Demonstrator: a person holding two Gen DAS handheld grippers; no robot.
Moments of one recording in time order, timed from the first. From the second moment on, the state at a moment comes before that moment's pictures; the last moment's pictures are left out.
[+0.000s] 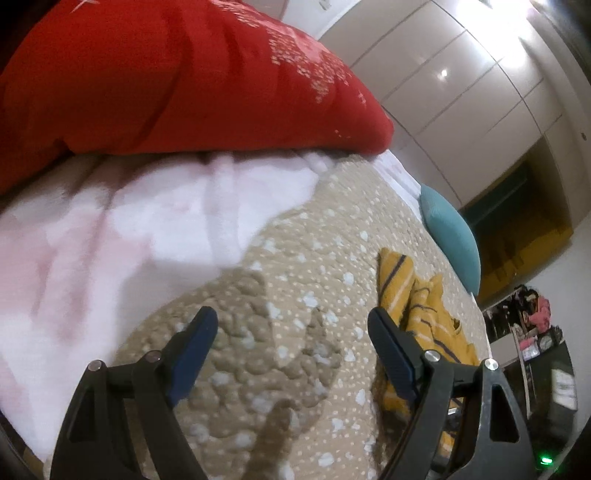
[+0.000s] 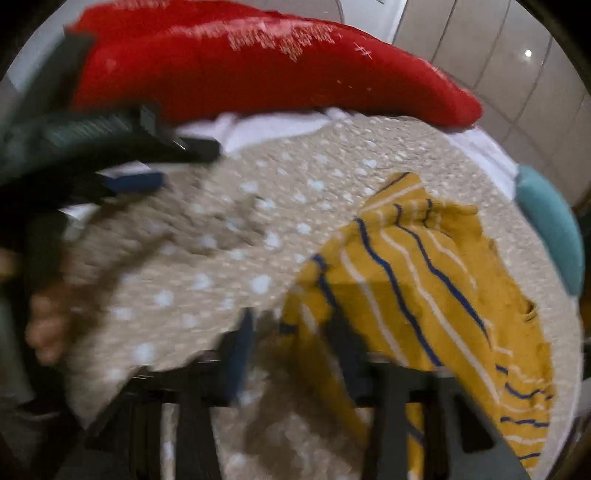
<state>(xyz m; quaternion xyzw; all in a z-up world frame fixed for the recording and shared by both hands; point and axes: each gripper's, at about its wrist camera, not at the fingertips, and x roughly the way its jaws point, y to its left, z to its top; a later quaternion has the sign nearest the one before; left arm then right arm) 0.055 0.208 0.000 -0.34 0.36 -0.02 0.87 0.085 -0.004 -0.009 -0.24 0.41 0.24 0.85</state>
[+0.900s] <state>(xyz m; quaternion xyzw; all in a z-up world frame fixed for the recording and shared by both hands) 0.057 0.208 -0.002 -0.34 0.36 0.00 0.87 0.237 -0.045 0.002 -0.15 0.46 0.10 0.87</state>
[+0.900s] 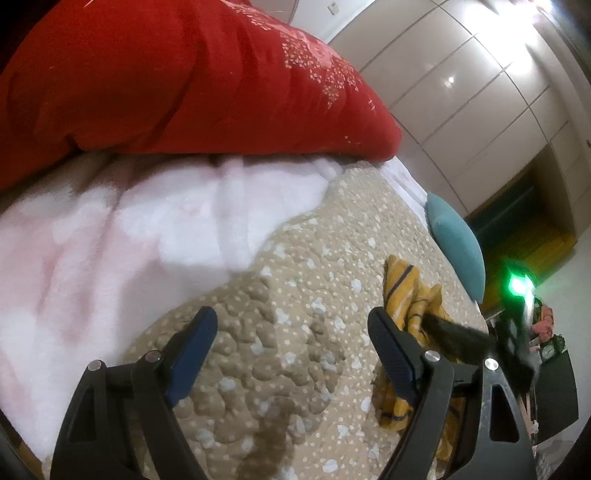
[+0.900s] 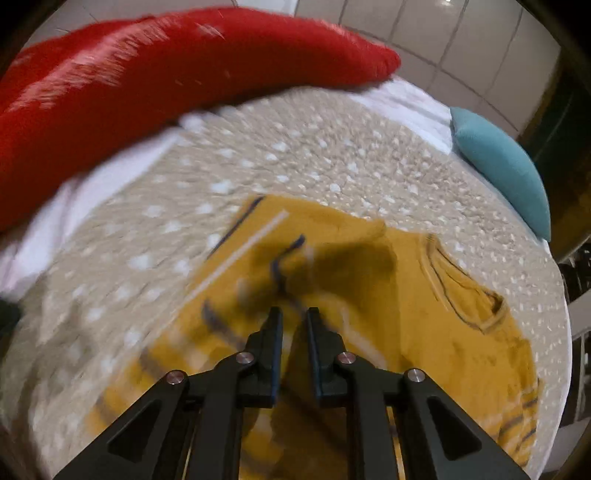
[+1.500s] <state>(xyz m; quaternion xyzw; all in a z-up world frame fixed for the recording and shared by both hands) 0.060 0.207 -0.005 -0.34 0.36 0.01 0.87 0.115 -0.041 0.028 -0.20 0.43 0.26 0.84</state>
